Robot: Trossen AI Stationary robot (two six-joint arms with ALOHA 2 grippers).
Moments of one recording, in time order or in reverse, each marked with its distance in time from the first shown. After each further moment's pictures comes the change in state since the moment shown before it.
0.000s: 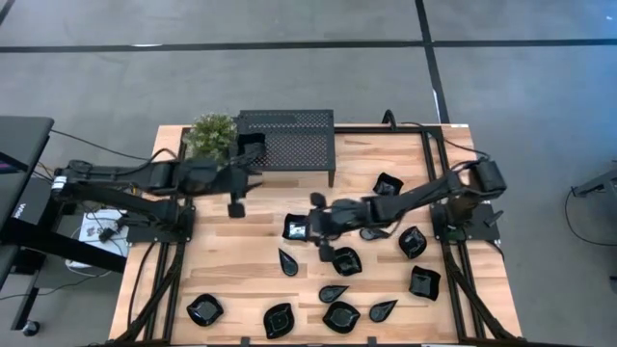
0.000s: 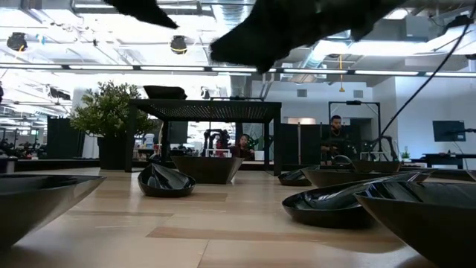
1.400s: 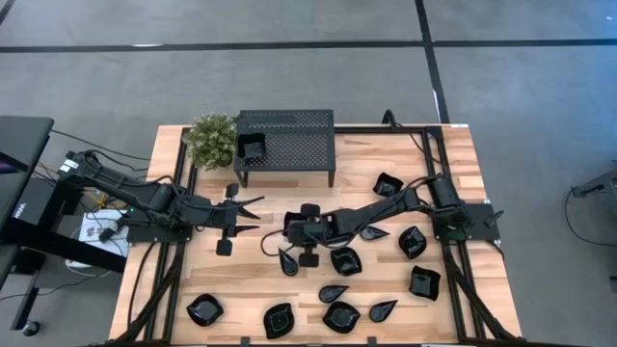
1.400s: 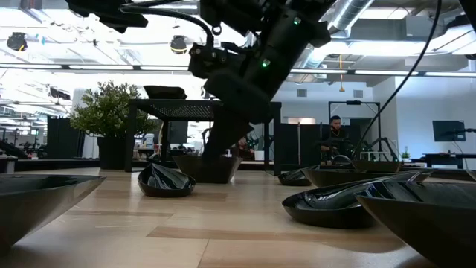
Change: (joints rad) left arm -0.312 -0.046 -0.206 0.113 0.003 -0.230; right arm 0.015 0.364 0.419 -0.629 0.168 0.180
